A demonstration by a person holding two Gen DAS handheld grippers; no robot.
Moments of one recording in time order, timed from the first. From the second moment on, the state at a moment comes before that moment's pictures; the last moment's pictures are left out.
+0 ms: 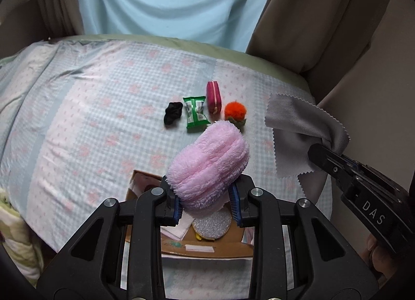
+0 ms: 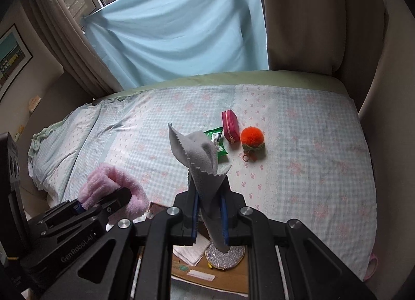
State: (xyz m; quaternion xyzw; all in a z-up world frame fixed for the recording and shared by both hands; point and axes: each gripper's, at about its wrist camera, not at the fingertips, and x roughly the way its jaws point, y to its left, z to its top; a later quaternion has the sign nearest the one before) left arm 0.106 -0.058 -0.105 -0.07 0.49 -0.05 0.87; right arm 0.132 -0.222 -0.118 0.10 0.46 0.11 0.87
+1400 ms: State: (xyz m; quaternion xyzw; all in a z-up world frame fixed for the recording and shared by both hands) left arm 0.096 -0.030 -0.322 0.12 0.66 -0.17 0.72; right arm 0.094 -0.182 -0.325 0.13 0.66 0.01 0.74
